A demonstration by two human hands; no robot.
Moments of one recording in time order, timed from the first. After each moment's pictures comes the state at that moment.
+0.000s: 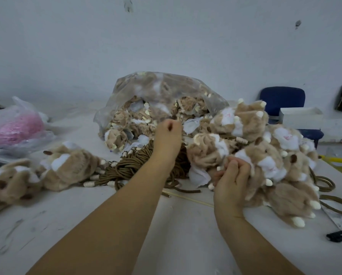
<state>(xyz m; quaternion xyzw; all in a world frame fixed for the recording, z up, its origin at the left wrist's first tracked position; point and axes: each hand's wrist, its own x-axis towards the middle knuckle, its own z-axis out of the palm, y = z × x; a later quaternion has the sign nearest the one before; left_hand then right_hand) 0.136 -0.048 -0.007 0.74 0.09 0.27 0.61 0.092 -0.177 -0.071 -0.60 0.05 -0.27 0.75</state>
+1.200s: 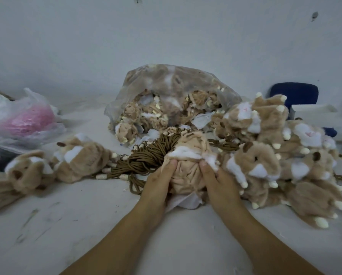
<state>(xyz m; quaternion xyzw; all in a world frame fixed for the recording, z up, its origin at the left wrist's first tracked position) 0.046 -0.015 -0.092 0.54 0.03 0.07 0.84 0.085 -0.162 -0.090 -0.75 -0.17 -0.09 0.64</state>
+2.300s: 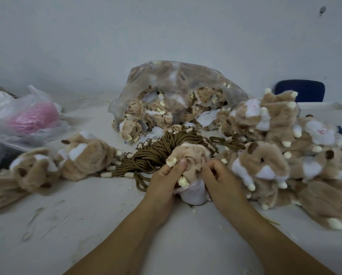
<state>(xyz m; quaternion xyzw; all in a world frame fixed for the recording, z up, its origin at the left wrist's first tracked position) 0.043 -0.016 -0.087 0.51 0.00 0.09 0.86 0.083 -0.154 -0.085 -0.79 -0.20 -0.09 0.57</state>
